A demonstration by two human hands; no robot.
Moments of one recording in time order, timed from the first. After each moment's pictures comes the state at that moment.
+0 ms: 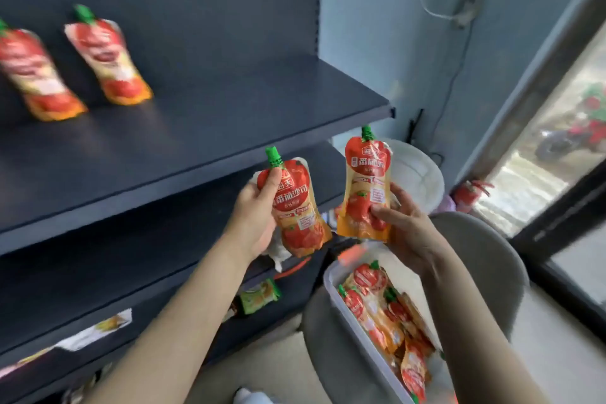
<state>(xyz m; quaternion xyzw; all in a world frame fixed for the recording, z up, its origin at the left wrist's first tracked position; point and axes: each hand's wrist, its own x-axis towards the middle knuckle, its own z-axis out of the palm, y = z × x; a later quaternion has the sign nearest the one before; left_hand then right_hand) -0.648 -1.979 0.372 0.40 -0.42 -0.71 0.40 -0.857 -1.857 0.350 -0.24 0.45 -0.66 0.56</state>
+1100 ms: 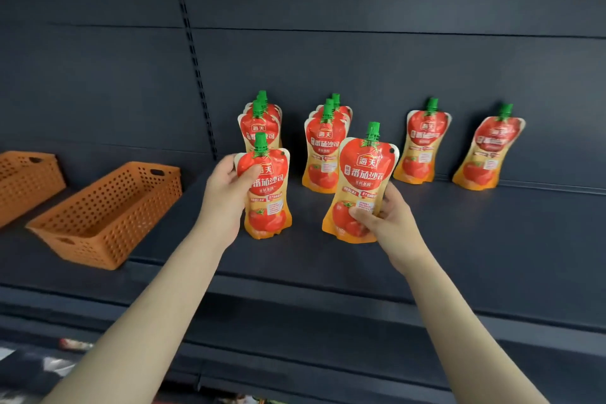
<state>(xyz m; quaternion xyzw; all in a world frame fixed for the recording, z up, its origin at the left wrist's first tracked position) -0.066 -2.143 0.461 0.50 -0.41 -0.39 0.65 -0.318 -2.172 0.427 -0.59 0.41 -0.49 0.49</state>
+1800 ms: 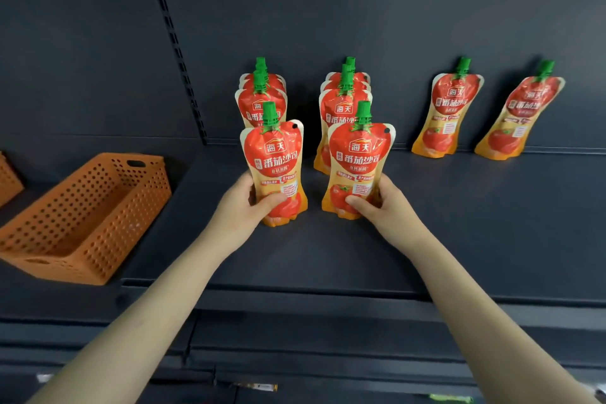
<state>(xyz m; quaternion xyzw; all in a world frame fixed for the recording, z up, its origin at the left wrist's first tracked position) -0.016 -2.175 0.407 0.56 -0.59 -0.37 0.45 -0.269 -2.210 0.393 -0.66 0.50 -0.39 0.40</state>
